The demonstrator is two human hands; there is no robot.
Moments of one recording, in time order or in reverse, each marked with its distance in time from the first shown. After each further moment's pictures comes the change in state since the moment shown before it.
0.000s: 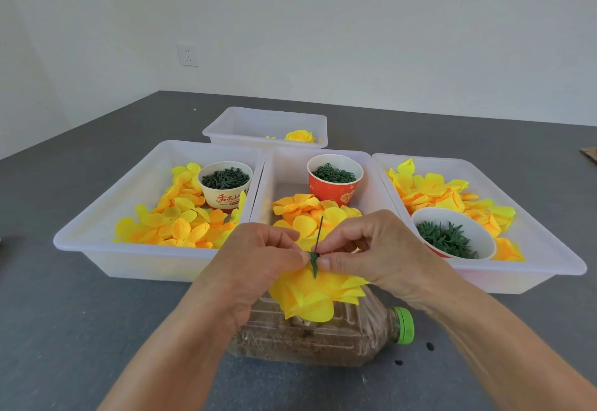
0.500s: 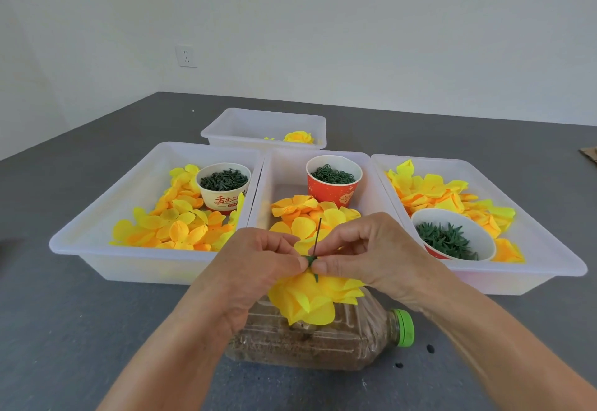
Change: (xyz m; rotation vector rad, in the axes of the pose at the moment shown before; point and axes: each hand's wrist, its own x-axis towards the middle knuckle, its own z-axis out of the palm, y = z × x) left_hand 0.002 -0.002 -0.001 0.016 -0.031 -0.002; right_hand 0.002 0.003 0.000 0.025 -0.015 0.040
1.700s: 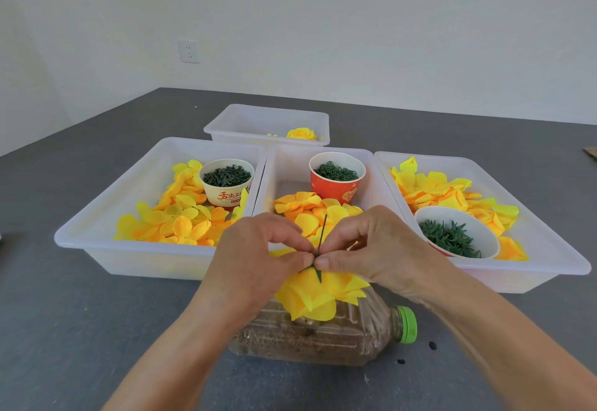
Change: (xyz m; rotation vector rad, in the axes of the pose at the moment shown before) left_hand -0.005 -0.002 -0.004 0.313 0.130 0.306; right_hand 0.004 -0.007 0.000 -0.130 -0.043 -0.016
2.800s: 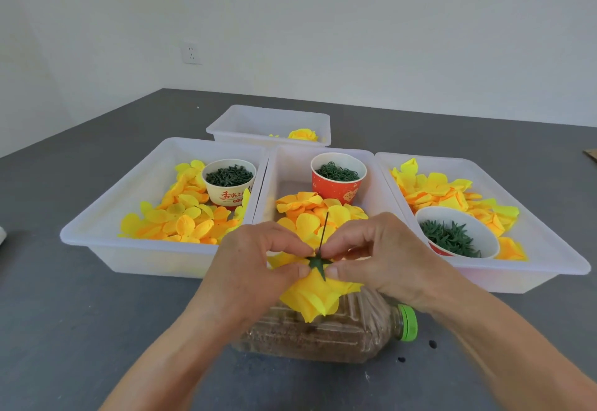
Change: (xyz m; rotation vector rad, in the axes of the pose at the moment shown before) left_hand -0.007 -0.013 -0.001 0.048 -0.002 0.080; right_hand -0.008 0.006 0.003 -0.011 0.053 0.009
